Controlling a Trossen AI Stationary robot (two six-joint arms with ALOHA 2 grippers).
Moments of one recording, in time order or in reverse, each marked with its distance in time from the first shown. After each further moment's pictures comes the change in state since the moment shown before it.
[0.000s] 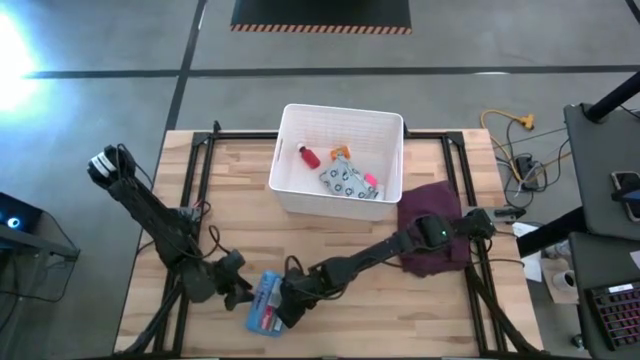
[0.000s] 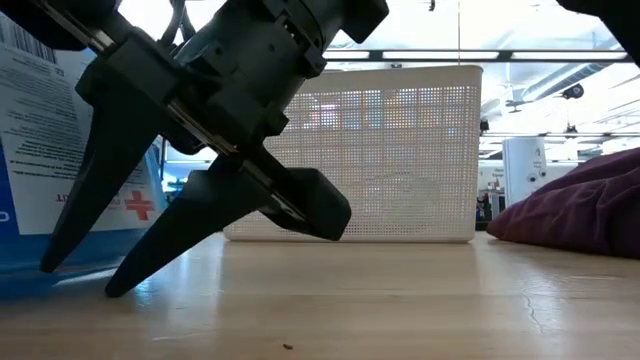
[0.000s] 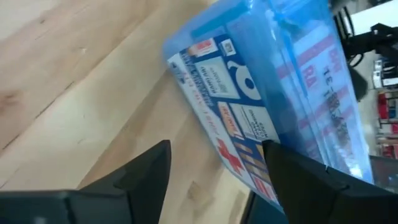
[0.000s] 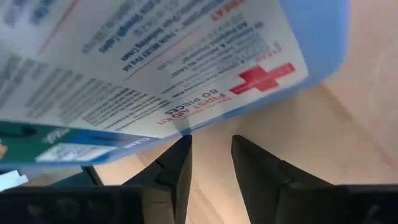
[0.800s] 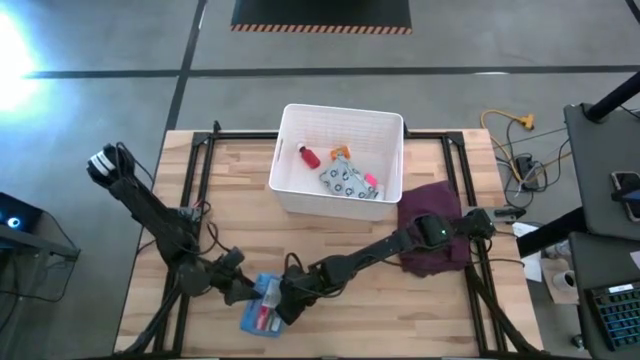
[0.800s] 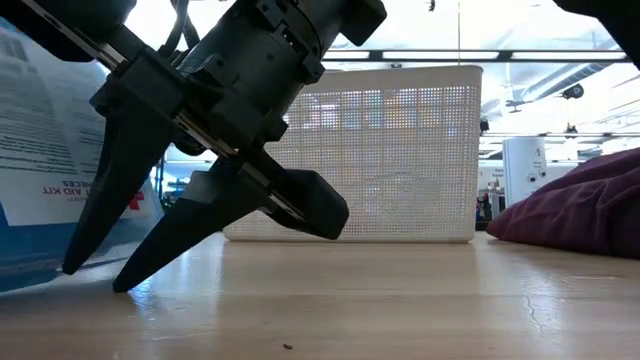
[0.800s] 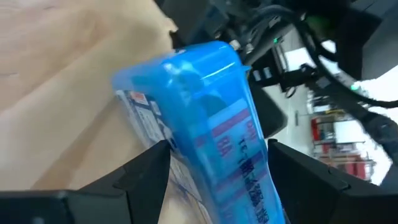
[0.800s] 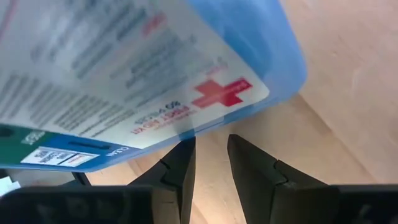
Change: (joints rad) left arm 0.007 -0.015 -0.080 0.280 -0.081 0.011; right arm -0.010 -0.003 -0.005 -0.006 0.022 -0.008
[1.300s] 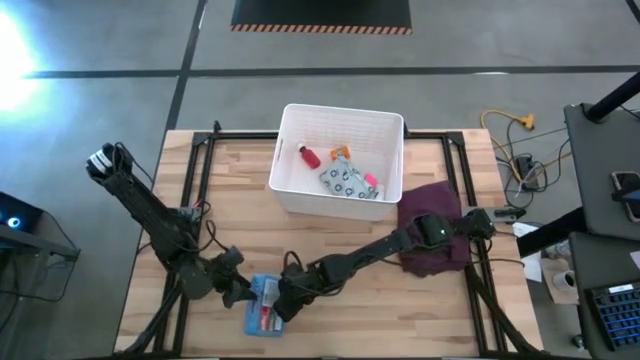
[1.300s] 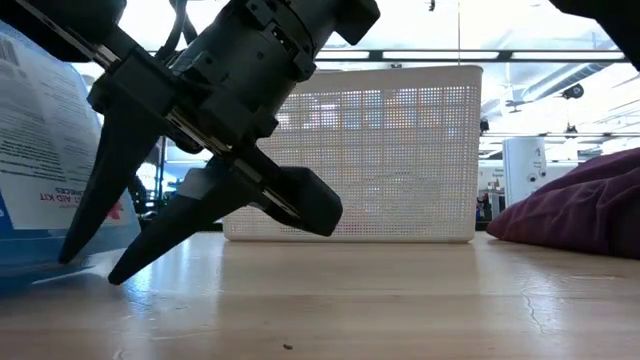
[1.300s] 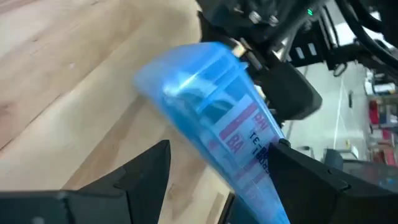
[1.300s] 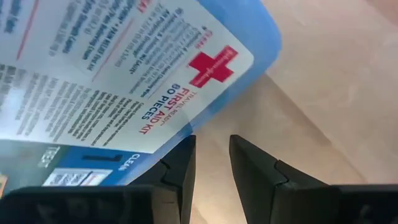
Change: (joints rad) left arm 0.016 -0.018 0.150 -0.392 0.087 -0.014; right arm -0.005 0.002 0.022 -0.002 0.010 0.035
